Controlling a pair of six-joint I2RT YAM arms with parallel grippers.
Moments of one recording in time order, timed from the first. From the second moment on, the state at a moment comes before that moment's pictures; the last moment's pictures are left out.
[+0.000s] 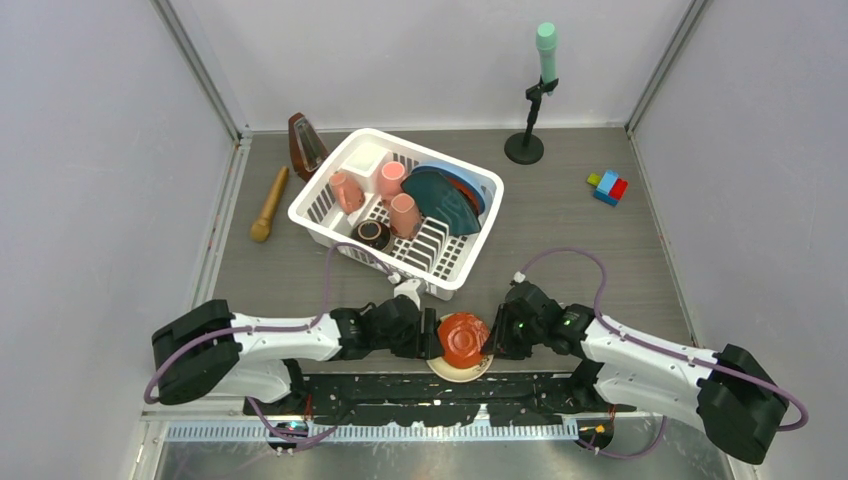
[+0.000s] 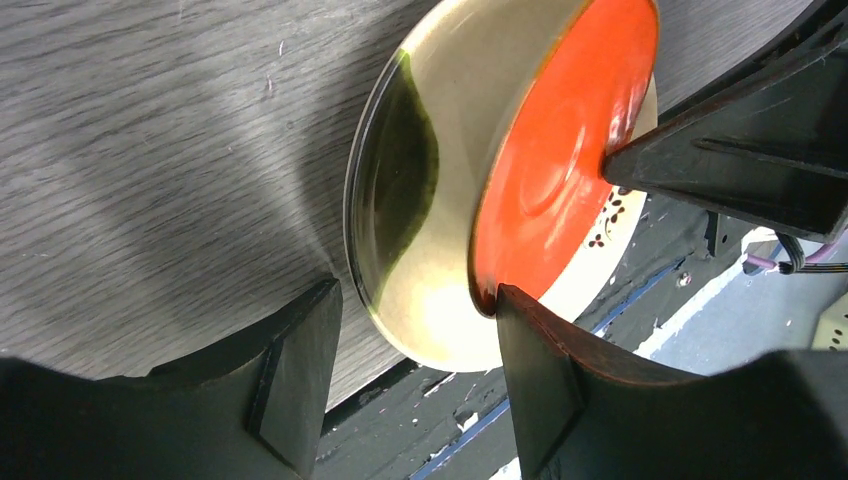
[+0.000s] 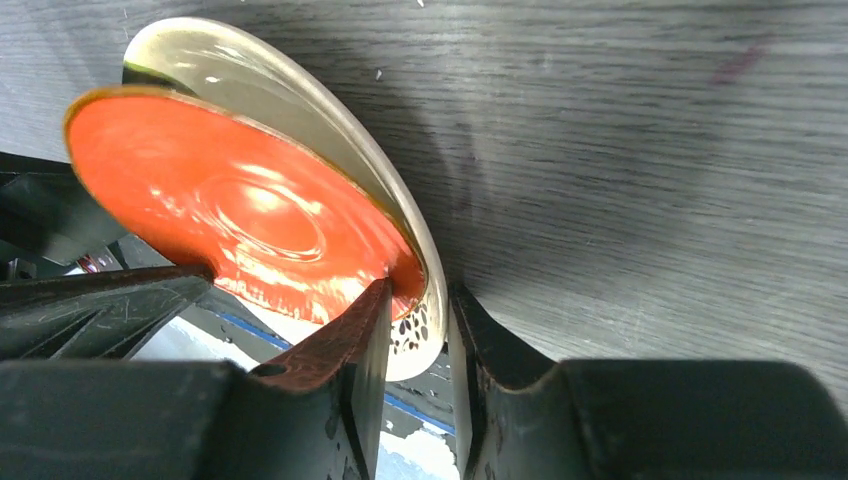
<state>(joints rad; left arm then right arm) -1.16 1.28 0.49 -0.01 -0.04 -0.97 0.83 0.93 0.33 -0.41 -0.17 1.07</state>
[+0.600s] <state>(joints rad) -1.16 1.16 0.49 -0.12 -0.09 -0.96 0.83 0.82 0.39 -0.51 -0.11 1.04</state>
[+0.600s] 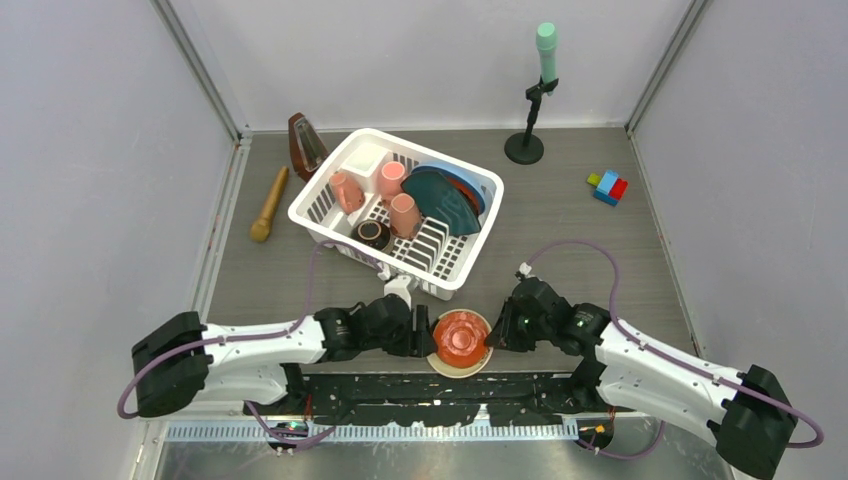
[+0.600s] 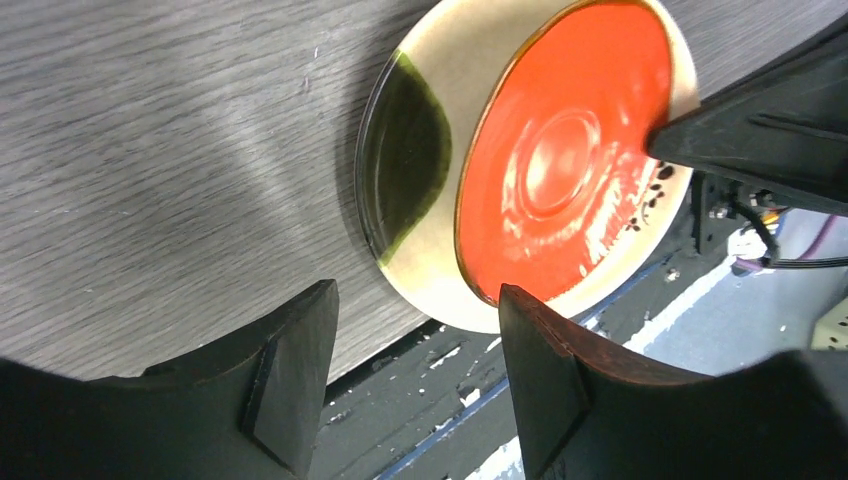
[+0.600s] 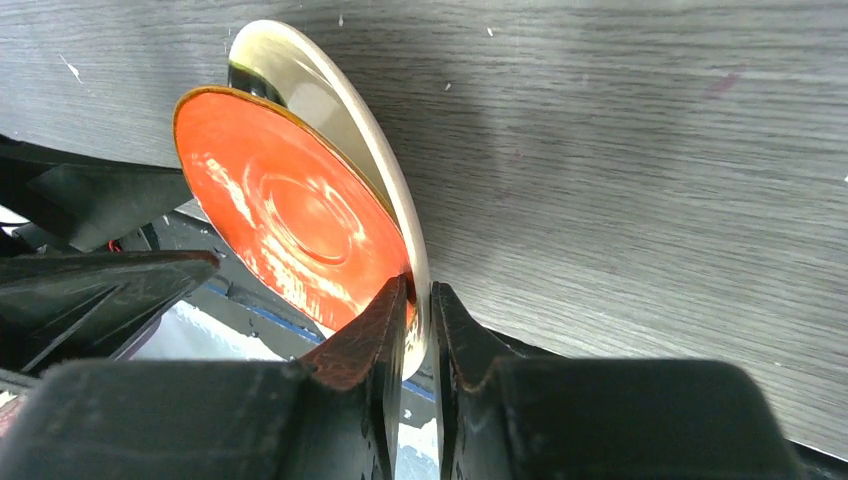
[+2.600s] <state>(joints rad) -1.14 0.91 0.42 -0.27 -0.22 -1.05 0.83 1.01 0.38 -0.39 -0.03 1.05</state>
